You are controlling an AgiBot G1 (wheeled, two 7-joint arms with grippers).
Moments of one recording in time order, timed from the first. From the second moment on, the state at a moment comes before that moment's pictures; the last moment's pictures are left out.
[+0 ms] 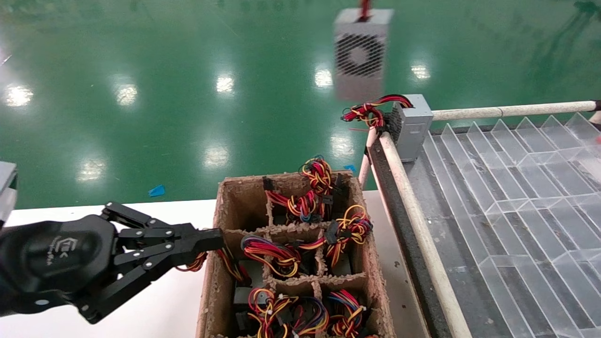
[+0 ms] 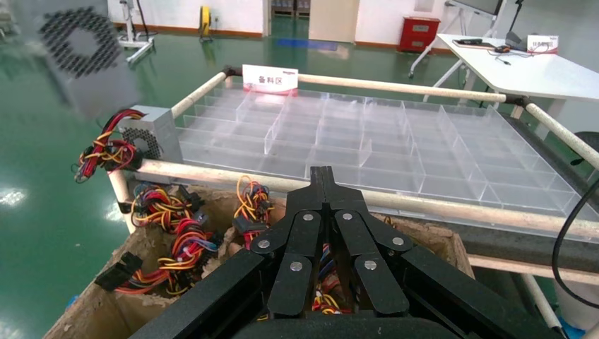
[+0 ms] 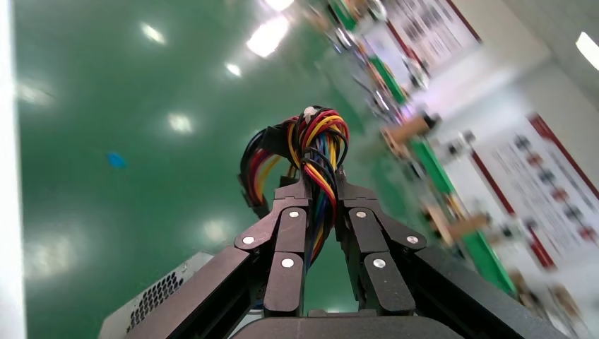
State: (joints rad) left arm -1.10 0.54 0.43 -1.23 0.61 1.41 -0.10; right arm 2.31 -1.14 -0.98 0.00 -0.96 -1.32 -0.62
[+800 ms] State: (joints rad) left arm -1.10 0.54 0.43 -1.23 0.61 1.41 -0.10; right arm 2.32 -0.84 -1.05 -0.07 -1.06 -1.30 -0.57
